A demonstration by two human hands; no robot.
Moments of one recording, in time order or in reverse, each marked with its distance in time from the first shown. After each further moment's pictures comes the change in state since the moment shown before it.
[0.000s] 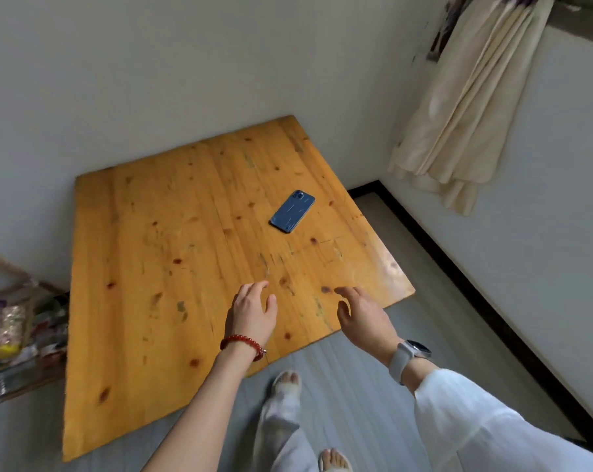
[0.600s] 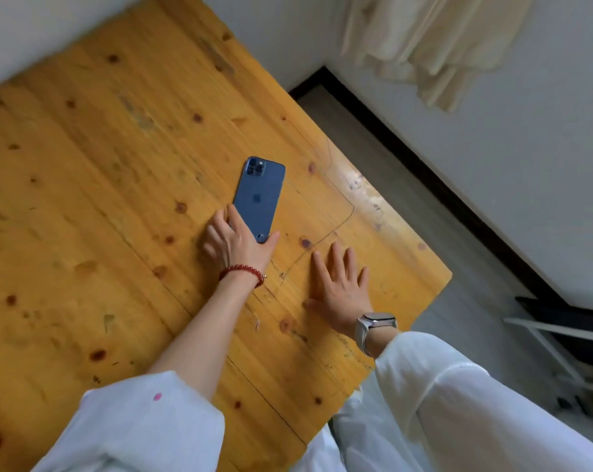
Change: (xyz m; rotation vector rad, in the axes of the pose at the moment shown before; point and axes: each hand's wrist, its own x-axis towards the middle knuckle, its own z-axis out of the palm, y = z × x) left_hand 0.304 -0.016 0.108 0.283 -0.172 0.032; right_hand 0.206 0.028 0.102 -0.192 -0.326 0.436
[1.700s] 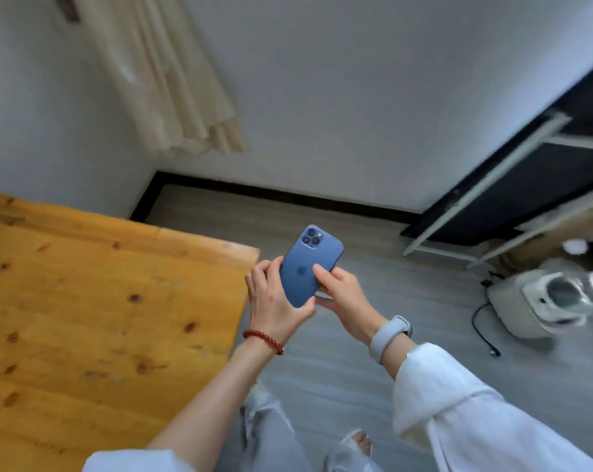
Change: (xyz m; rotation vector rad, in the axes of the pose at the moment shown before) left_hand -0.308 0.170 0.056 -0.233 -0.201 0.908; right_hand -0.253 0.193 -0.001 1.809 0.578 0.297
